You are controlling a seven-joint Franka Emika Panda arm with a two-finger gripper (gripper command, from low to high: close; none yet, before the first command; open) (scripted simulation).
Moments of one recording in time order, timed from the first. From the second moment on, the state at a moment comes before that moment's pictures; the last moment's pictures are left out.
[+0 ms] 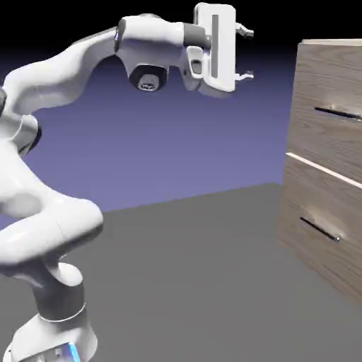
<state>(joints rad) -1.18 -1.12 0.76 -2.26 1.62 2.61 1.00</state>
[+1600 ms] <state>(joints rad) -1.74 -1.49 1.18 -2.21 2.63 2.24 1.12</state>
